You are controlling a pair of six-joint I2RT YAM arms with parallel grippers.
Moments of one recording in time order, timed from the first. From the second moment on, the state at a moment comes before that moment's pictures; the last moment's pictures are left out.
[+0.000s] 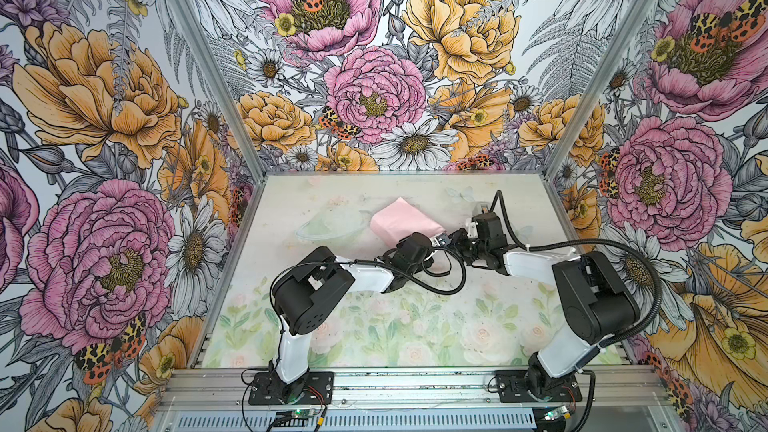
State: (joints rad) left arm -0.86 1.93 1.03 0.31 -0.37 0.49; right arm 0.28 1.64 0.79 0.13 -0.47 1.03
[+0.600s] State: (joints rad) left arm -0.83 1.91 0.98 0.40 -0.26 0.49; right arm 0.25 1.87 1.25 -0.28 -0.47 0.66
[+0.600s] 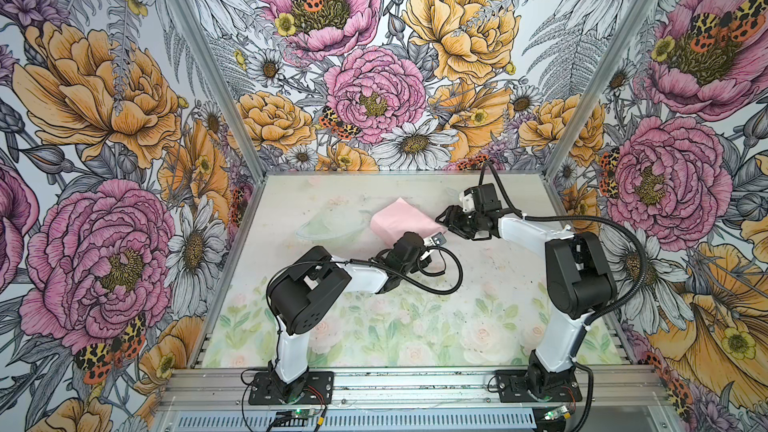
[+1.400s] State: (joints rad) left arm -0.77 1.91 0.97 0.41 -0.12 0.49; right arm 0.26 1.82 1.18 -0.31 -0.47 0.62
